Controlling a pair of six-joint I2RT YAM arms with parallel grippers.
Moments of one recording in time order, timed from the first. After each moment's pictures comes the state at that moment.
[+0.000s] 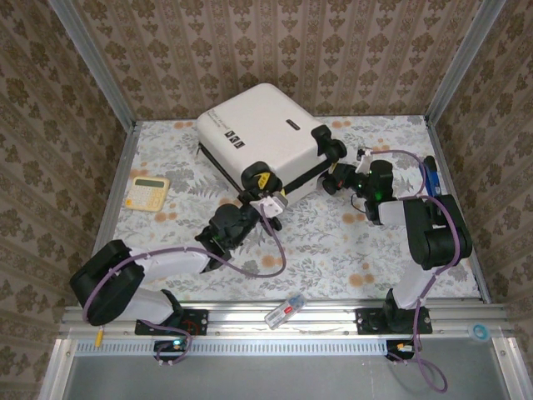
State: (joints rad) left arm -0.94 1.35 0.53 0.87 -0.26 0.65; right arm 0.05 1.75 0.69 0.78 -0.43 0.55
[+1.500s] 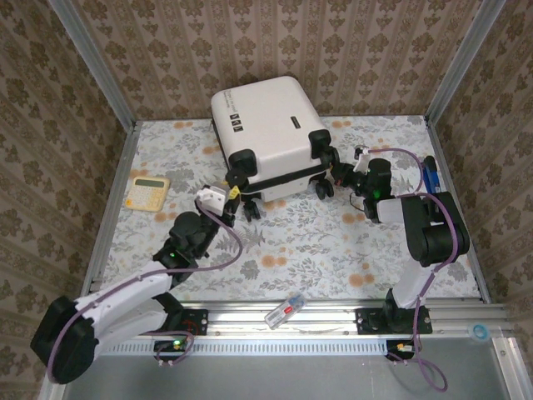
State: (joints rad) left arm -0.75 0.88 0.40 0.51 -0.25 0.08; right arm 0.07 1.78 0.72 0.78 -0.46 0.55
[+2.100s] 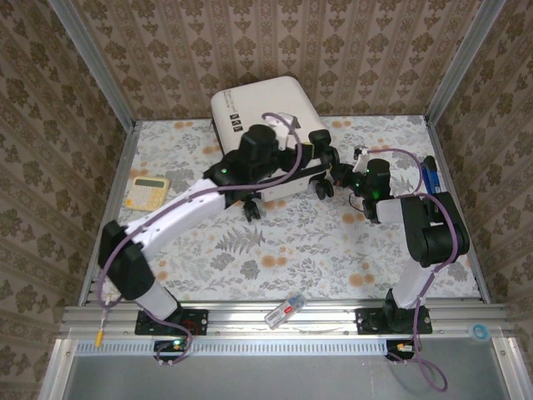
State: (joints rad) left arm -0.87 1.62 1.48 -0.19 -0.09 -0.29; right arm 0.08 1.77 0.72 0.77 -0.44 0.55
